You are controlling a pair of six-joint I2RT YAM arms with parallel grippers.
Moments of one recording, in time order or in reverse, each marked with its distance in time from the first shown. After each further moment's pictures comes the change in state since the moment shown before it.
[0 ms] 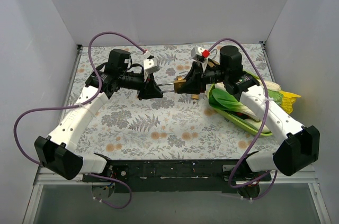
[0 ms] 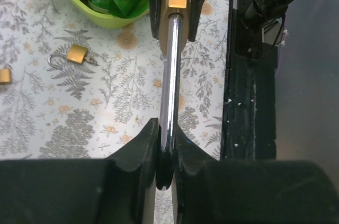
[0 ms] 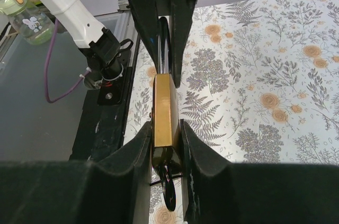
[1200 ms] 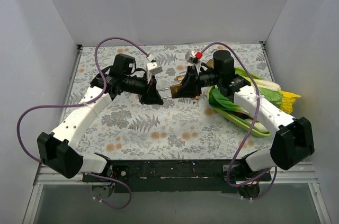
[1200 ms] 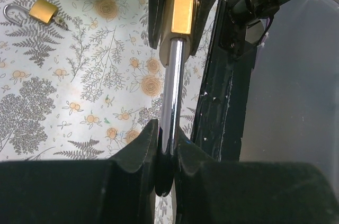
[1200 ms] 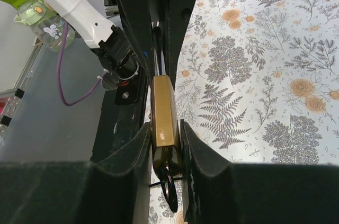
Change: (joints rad) left arm -0.037 0.016 -0.063 -0.001 -0.035 -0.171; right arm 0.042 0.066 -0.065 0.112 -0.013 0.142
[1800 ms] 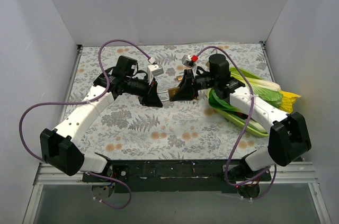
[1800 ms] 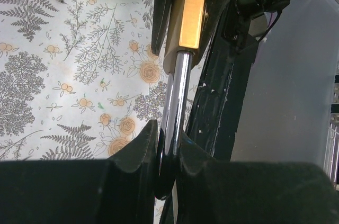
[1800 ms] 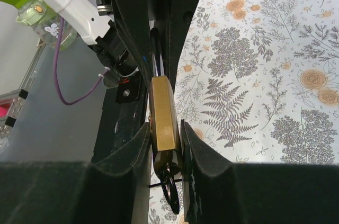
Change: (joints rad) left arm -0.005 0.027 -0.023 -0.025 -0.041 -0.040; right arm 0.026 0.042 -0.062 0.106 0.011 0.049
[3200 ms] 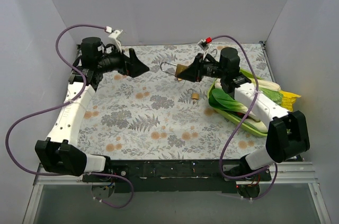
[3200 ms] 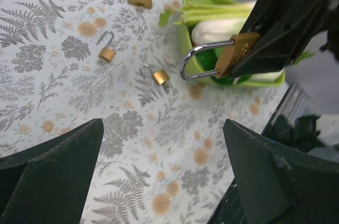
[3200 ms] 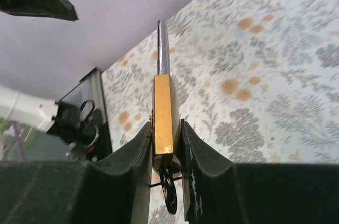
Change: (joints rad) left arm 0.303 -0.034 0.098 0.278 -0.093 -0.277; right arm -0.134 0.024 0.021 0.116 0.249 0.289
